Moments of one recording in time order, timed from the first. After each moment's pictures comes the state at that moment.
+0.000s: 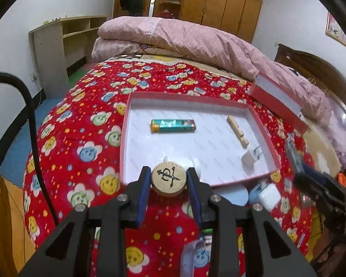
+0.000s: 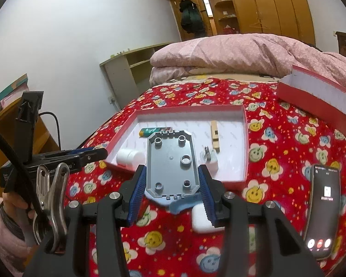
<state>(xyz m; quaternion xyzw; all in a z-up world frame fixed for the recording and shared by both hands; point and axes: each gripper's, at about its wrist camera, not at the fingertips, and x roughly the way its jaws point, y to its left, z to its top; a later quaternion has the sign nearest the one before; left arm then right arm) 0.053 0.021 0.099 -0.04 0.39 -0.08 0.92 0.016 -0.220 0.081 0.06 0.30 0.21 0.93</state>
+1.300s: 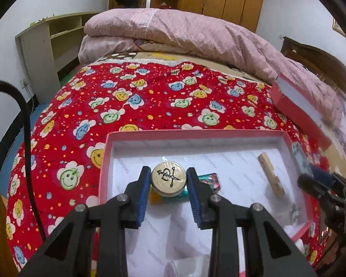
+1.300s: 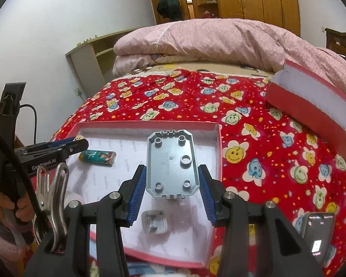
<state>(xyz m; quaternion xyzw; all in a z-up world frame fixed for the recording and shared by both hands) 0.193 0.006 0.070 -0.03 0.41 -0.08 0.91 0.141 -0.226 0.065 0.03 0.36 0.13 0.92</state>
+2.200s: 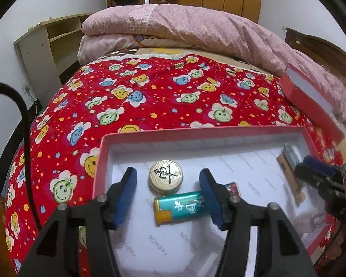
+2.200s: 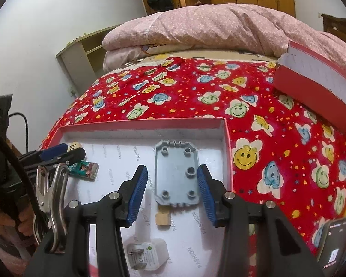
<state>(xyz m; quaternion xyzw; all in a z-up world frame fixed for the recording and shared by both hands) 0.212 0.000 0.053 0.00 0.42 -0.06 0.91 0.181 -0.226 0.040 0.07 0.39 0.12 0.91</state>
